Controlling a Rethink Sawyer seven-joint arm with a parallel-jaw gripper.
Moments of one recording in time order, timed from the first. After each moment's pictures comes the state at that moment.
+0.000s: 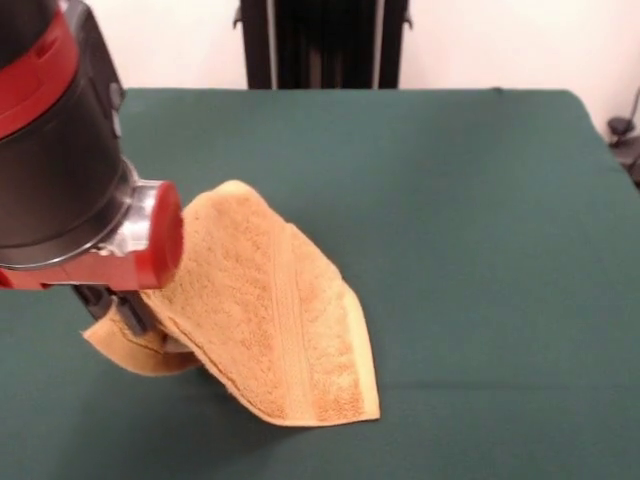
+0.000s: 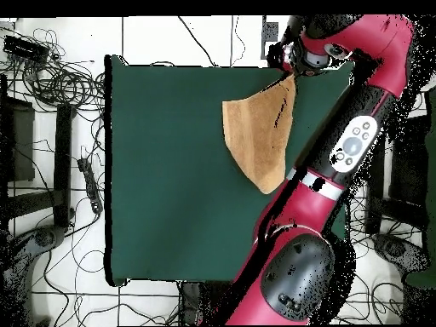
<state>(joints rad) -0.52 -0.13 1.52 0.07 -1.51 1.91 1.38</state>
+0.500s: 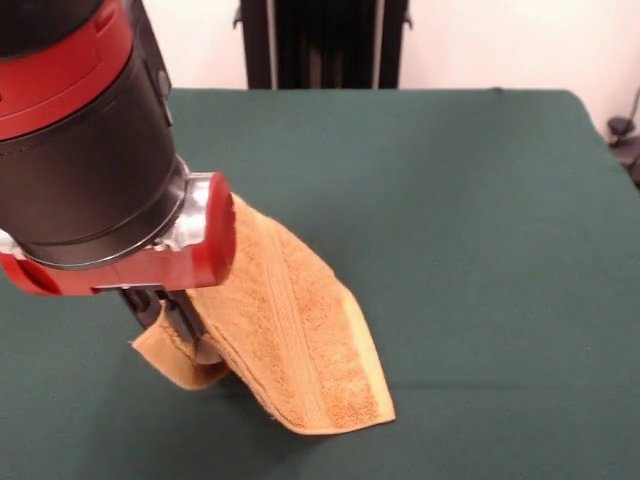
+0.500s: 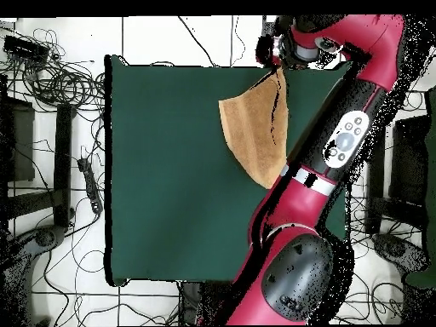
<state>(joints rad) -0.51 -0.13 1.60 0.09 -1.53 1.91 1.38</state>
